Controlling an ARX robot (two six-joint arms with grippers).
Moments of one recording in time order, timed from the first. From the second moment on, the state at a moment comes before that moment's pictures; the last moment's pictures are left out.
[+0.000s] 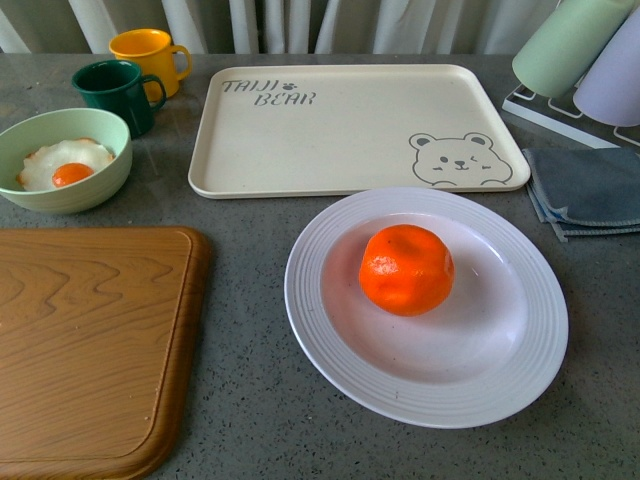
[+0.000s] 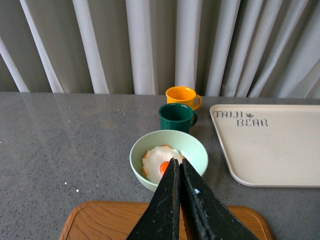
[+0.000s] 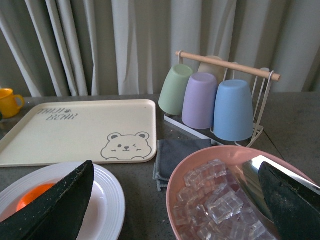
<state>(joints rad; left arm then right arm) -0.10 0.93 0.04 0.87 -0.10 -0.01 0.00 0.01 0.02 0.00 0.00 0.00</state>
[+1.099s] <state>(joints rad) 0.00 0.25 0.02 0.25 0.00 -0.01 0.00 0.01 0.02 0.00 0.00 0.00</state>
